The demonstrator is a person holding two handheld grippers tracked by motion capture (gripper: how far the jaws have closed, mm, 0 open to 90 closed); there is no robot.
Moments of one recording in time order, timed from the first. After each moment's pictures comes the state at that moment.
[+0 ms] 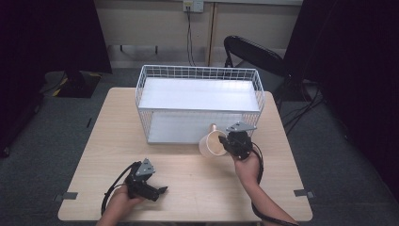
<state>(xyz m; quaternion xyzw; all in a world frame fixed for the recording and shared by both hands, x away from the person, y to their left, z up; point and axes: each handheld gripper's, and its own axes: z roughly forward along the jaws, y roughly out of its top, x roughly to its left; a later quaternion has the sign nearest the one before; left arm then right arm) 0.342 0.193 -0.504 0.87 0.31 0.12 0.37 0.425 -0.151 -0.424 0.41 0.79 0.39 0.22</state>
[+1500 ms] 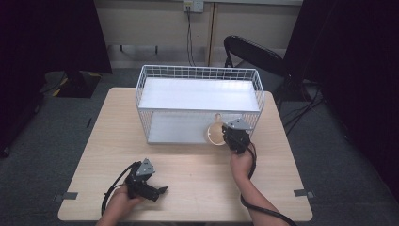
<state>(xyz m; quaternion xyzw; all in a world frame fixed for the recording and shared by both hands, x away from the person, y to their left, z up) 0.342 0.193 -0.504 0.87 0.31 0.12 0.37 0.448 -0.145 -0.442 0.44 0.73 0.39 0.34</state>
